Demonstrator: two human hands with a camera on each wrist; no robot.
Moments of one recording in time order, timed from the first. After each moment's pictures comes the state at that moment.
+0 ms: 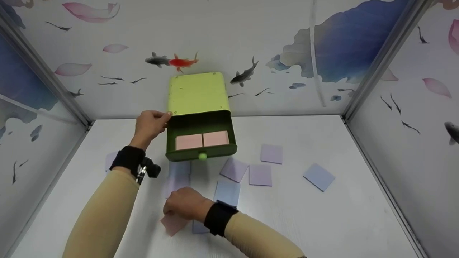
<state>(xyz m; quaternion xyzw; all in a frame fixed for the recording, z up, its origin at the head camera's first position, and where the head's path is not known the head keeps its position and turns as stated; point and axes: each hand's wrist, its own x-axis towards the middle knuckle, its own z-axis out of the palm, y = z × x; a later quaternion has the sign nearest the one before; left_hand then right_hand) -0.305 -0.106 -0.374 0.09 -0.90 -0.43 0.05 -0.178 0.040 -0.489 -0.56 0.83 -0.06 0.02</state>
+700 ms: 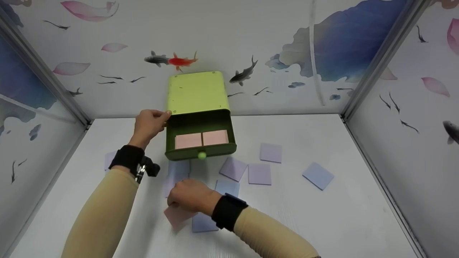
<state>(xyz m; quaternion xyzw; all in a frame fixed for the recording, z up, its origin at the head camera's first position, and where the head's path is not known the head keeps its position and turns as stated) -0.306 -0.107 -0.375 0.08 -0.90 -0.43 0.06 -0.178 0.061 -0.452 -0.54 0.84 -0.08 0.01</state>
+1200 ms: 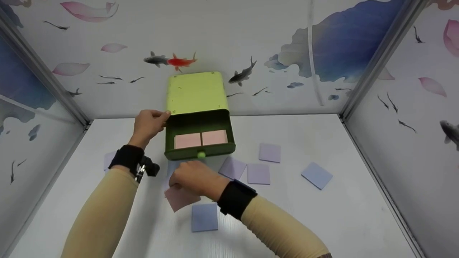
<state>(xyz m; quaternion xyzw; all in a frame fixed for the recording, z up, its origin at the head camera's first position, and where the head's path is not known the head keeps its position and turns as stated) -0.303 -0.107 -0.374 0.08 -0.90 -0.43 0.06 -0.190 0.077 -0.395 -0.51 0.86 -0.10 0.01</state>
